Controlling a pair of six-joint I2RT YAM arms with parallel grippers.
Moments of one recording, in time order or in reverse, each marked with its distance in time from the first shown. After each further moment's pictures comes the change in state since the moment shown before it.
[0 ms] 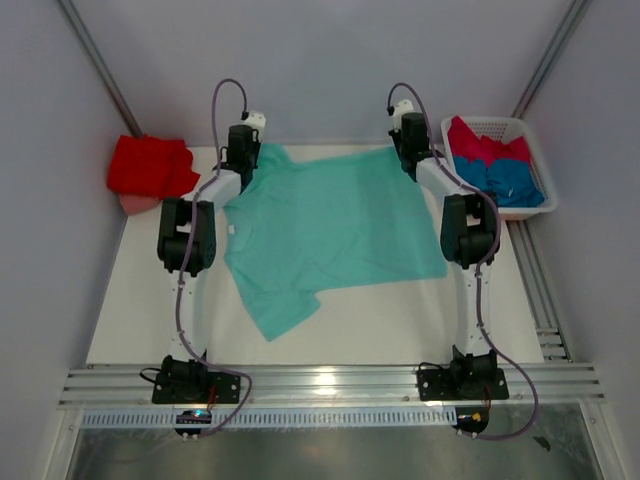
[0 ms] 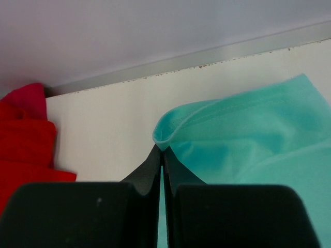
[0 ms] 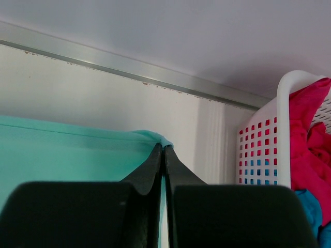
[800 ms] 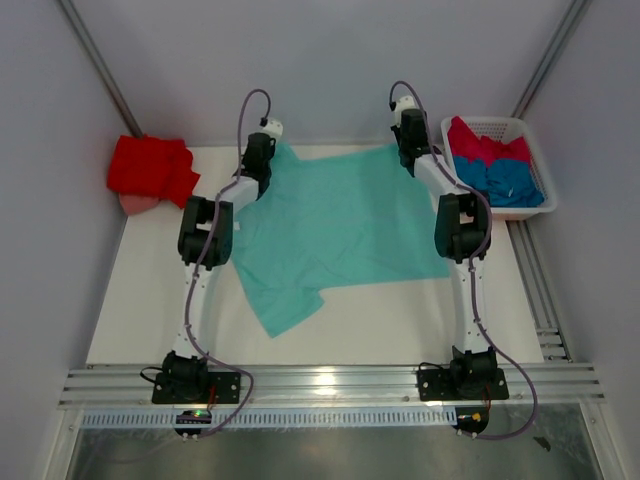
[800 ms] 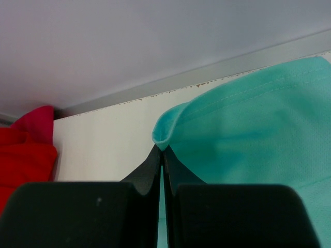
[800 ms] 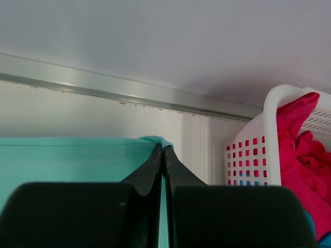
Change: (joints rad) left arm -0.060 0.218 0.152 0.143 -0.148 0.147; right arm -0.014 0.150 0.214 -0.036 0.063 -0.020
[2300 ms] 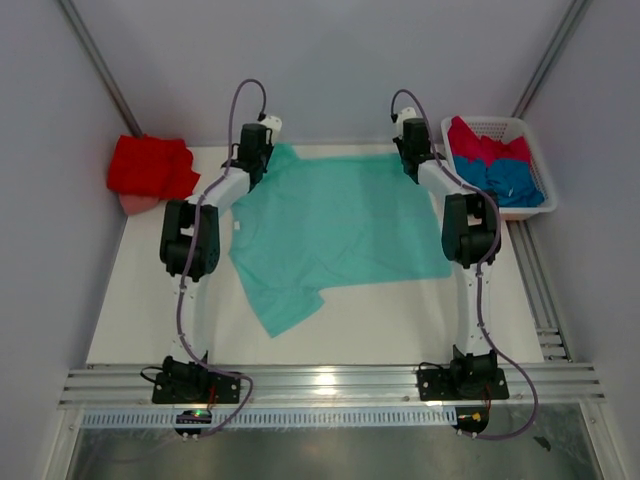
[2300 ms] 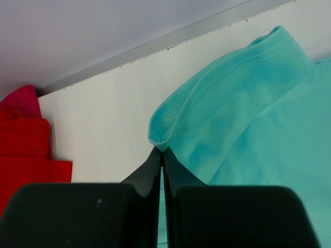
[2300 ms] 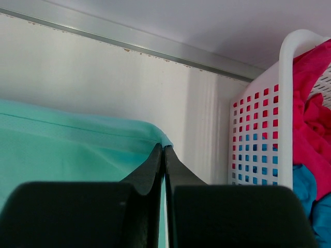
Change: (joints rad) left arm -0.015 -0.243 -0.131 -0.298 0.122 -0.081; right arm 0.000 -0.114 -0.211 -0.020 0.006 0.008
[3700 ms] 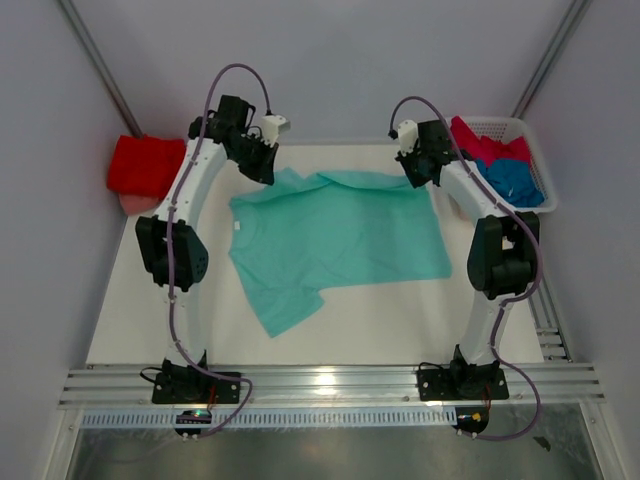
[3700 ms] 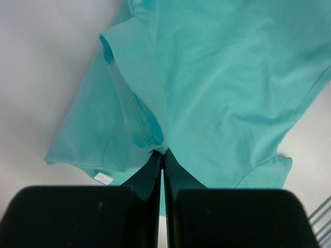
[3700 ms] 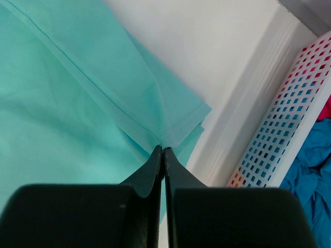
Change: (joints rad) left arm 0.027 -0.155 0.381 -1.044 0.727 0.079; right arm 0.000 -0.427 -0.281 -0.422 -0.340 -0.099
